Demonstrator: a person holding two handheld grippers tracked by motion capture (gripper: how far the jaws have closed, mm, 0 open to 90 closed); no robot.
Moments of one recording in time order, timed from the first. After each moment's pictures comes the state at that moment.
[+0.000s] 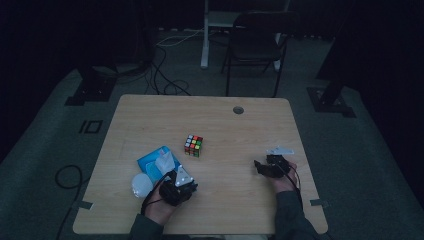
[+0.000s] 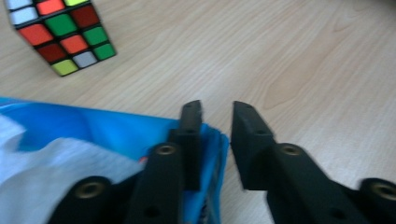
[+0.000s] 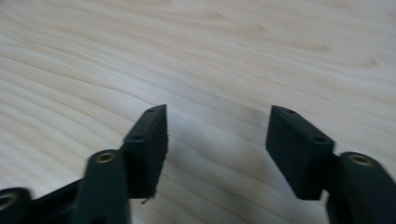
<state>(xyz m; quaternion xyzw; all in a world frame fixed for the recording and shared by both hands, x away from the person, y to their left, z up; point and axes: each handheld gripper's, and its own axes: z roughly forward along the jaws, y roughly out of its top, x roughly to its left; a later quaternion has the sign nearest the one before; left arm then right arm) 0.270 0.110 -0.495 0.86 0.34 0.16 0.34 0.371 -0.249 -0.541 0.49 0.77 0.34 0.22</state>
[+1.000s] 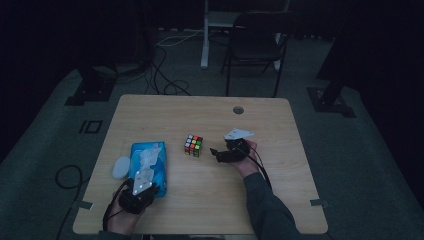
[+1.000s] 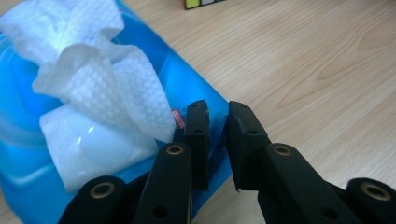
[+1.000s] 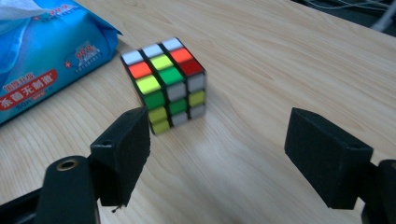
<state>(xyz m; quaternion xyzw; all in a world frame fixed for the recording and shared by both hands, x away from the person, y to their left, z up) 0.240 0.209 -0.495 0.82 0.42 0.22 0.32 0.408 -0.121 -0.495 0.33 0.82 0.44 0.17</state>
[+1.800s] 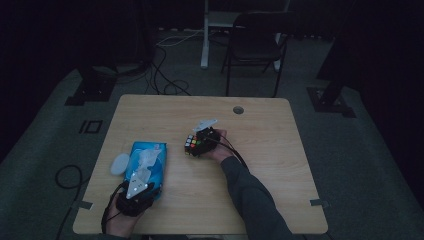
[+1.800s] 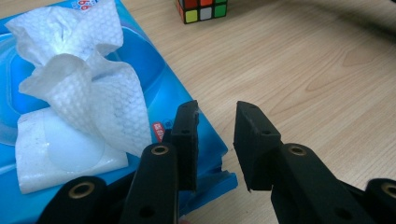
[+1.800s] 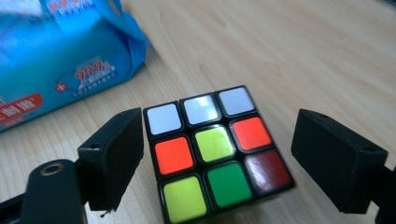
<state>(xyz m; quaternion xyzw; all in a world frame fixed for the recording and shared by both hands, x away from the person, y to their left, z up) 0.234 0.213 -0.497 0.80 0.42 0.21 0.37 0.463 -0.032 -0.511 0.24 0.88 0.40 0.12</state>
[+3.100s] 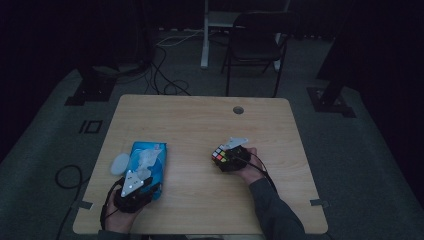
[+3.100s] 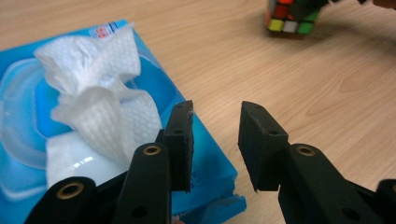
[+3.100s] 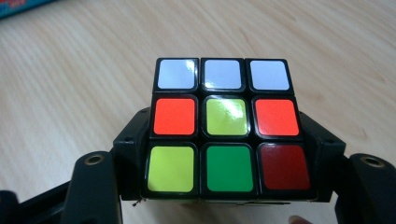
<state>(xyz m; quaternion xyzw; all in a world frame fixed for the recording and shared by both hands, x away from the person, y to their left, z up) 0.240 0.220 -0.489 0.78 0.41 0.23 0.40 0.391 -0.125 -0.512 0.30 0.87 0.35 0.17</state>
